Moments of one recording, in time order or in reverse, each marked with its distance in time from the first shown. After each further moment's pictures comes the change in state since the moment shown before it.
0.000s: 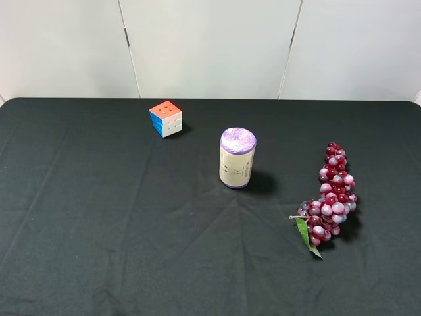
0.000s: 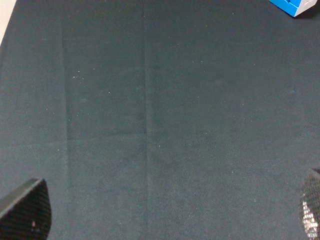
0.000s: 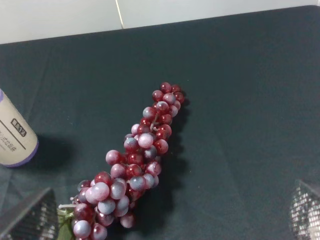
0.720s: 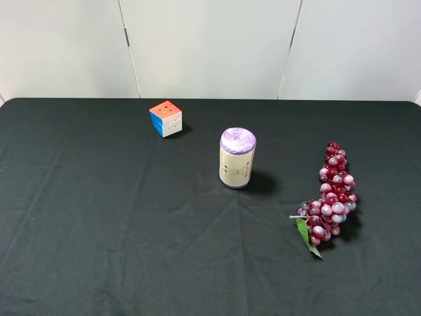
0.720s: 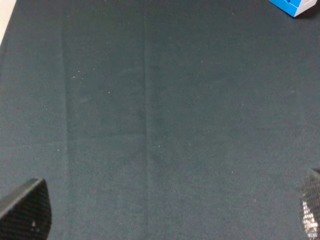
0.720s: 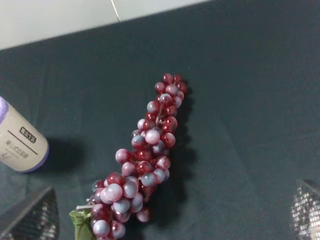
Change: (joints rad) left arm 0.000 0.000 0.000 0.000 0.000 0.000; right arm 0.000 0.272 -0.154 0.000 0.027 0.112
